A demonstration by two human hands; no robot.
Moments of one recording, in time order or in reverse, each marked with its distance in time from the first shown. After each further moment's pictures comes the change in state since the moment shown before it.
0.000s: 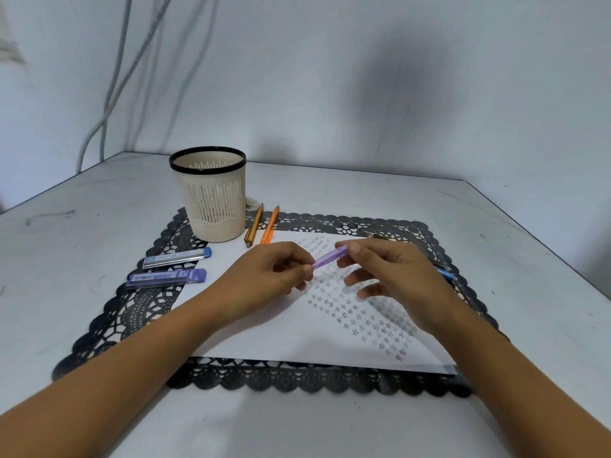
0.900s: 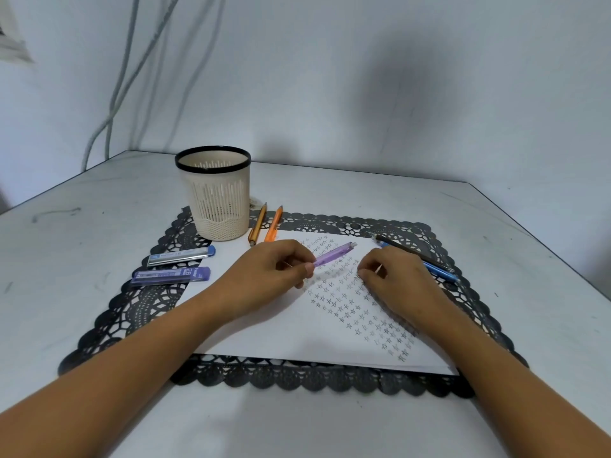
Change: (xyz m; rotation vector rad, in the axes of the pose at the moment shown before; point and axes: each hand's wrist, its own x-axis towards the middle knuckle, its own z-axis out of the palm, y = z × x) left_hand 0.001 0.000 -0.002 0.060 0.017 0.041; right_hand 0.021 0.033 -0.011 -0.929 0.142 -0.161
